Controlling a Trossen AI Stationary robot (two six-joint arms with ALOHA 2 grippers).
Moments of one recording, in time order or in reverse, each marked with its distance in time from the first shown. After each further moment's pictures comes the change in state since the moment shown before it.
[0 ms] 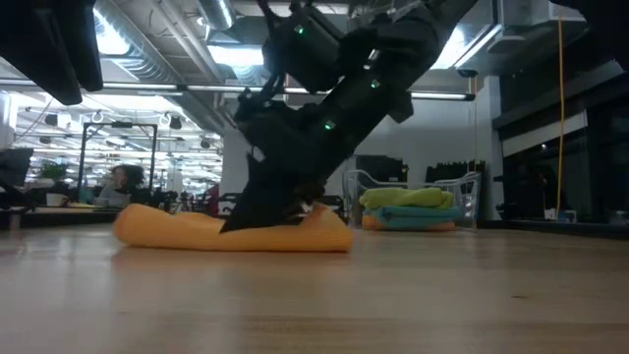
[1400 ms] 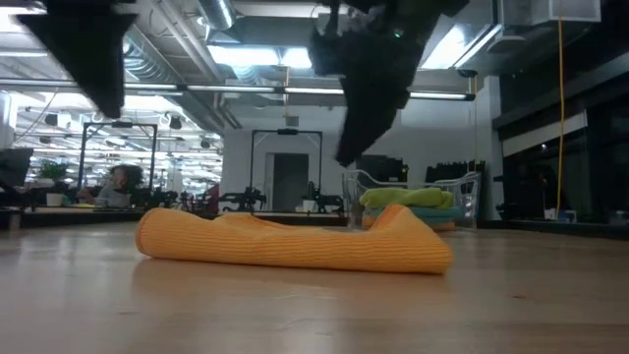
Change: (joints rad) left arm 0.120 -0.009 -0.001 0.002 0.085 -0.123; right arm 0.037 -0.358 0.016 -0.601 0.182 0.187
